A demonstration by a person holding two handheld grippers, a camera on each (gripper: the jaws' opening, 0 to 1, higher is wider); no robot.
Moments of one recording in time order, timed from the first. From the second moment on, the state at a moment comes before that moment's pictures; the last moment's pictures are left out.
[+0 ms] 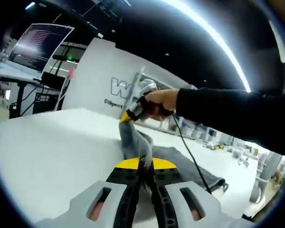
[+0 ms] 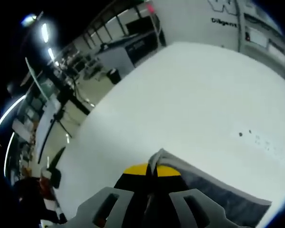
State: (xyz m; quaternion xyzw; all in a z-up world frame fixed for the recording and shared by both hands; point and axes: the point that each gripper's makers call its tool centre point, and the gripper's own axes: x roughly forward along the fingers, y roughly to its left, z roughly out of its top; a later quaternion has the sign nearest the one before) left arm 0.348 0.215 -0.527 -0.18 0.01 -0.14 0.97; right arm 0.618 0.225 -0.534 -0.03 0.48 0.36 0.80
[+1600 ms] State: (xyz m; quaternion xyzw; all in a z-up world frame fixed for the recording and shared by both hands) left arm 0.329 0.263 -0.545 -0.36 0.05 -0.12 0.92; right arm 0.602 0.301 -0.595 -0.15 0.49 0.36 0.78
